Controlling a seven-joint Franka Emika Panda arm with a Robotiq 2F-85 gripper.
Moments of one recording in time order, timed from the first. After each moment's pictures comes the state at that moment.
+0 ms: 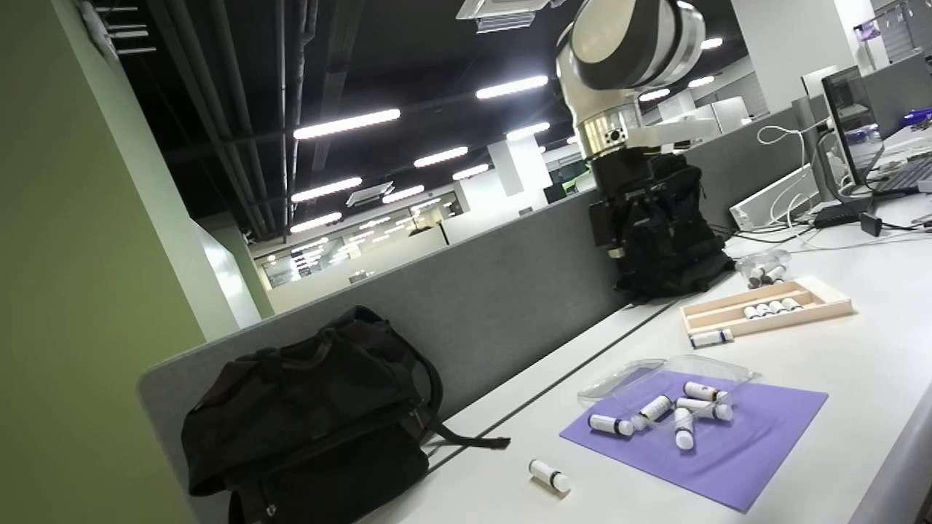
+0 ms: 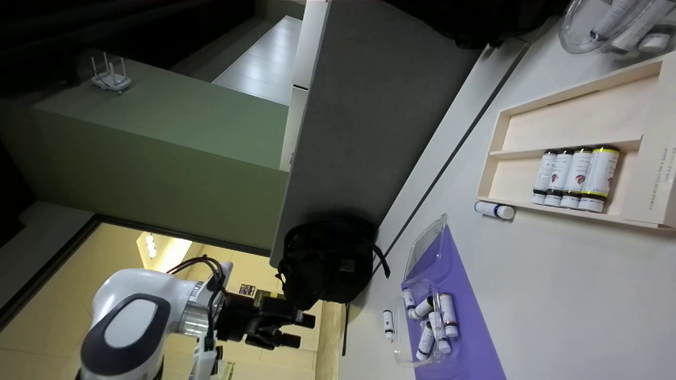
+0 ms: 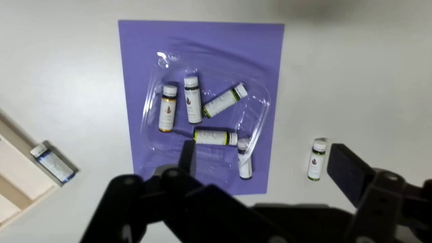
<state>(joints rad) 0.11 -0.21 0.17 -2.46 0.17 2.30 0.14</state>
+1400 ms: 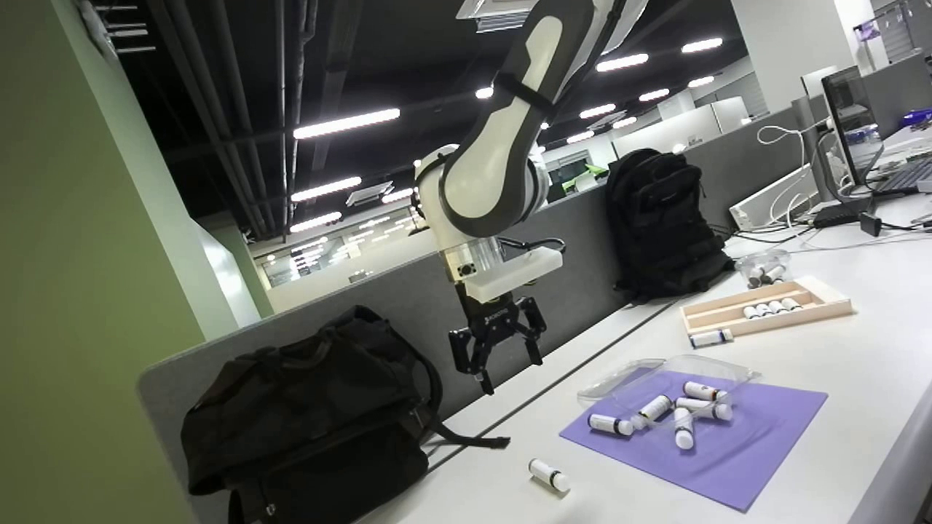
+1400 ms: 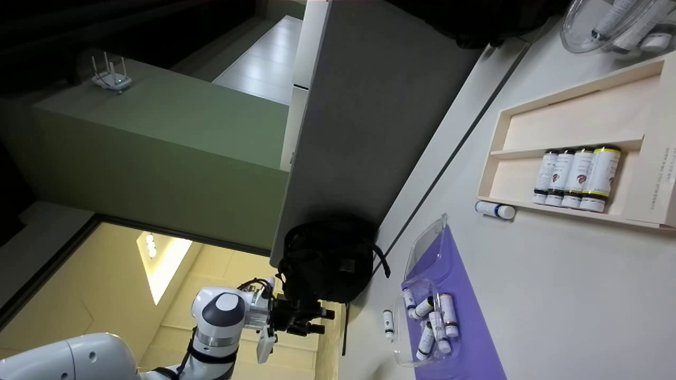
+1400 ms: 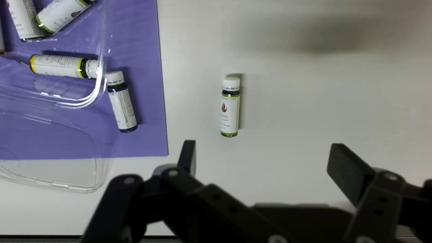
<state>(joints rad) 0.38 0.46 0.19 -1.84 -0.09 2.36 0.60</state>
